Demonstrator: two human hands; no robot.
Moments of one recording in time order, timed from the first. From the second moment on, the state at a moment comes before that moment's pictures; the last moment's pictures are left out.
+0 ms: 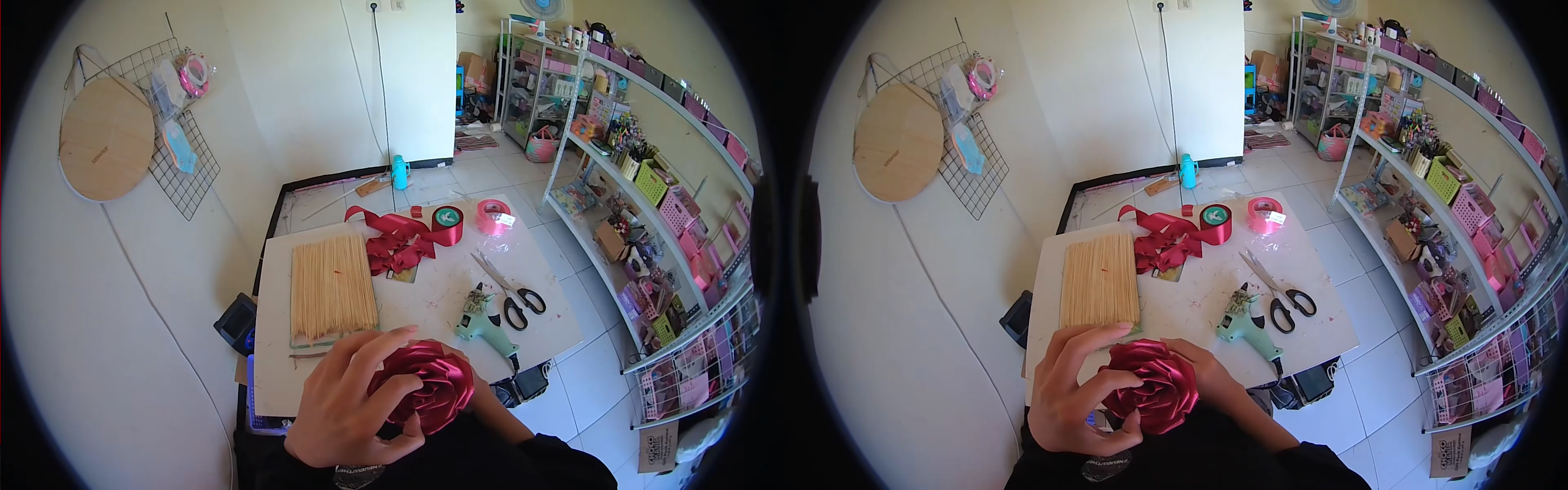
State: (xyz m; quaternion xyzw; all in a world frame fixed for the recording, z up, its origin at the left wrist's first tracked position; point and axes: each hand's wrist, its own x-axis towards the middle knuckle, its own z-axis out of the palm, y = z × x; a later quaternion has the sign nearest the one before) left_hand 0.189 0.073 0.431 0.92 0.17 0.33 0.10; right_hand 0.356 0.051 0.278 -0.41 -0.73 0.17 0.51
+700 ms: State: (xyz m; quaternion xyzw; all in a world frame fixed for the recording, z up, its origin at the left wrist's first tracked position) left_hand 0.188 0.076 0.437 0.94 0.16 0.29 0.03; right_hand 0.353 0.048 0.287 -0.42 -0.74 0.17 0.50
